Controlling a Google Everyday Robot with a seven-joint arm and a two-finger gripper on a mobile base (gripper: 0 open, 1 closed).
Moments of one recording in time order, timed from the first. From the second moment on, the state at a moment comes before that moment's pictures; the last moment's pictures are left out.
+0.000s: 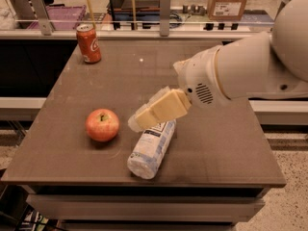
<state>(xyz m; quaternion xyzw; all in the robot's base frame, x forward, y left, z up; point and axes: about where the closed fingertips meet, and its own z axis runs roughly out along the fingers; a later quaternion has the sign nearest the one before) 0.447 -0.008 0.953 -0.45 0.77 0.22 0.40</state>
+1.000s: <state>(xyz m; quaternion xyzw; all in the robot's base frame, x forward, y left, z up) 0.441 0.035 0.917 -0.44 0.77 0.22 0.40</state>
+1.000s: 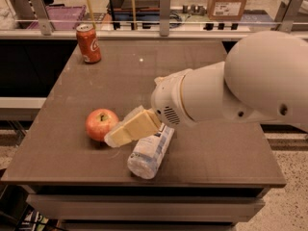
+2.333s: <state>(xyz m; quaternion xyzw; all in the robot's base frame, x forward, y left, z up) 0.457 0.080 0.888 -0.45 0.77 0.22 0.39</state>
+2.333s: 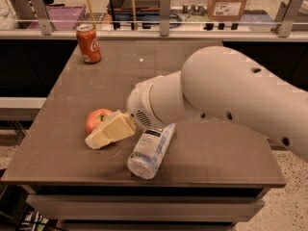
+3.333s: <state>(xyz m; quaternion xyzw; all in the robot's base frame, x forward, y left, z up) 0.467 0.104 0.858 -0.45 0.77 0.20 0.41</state>
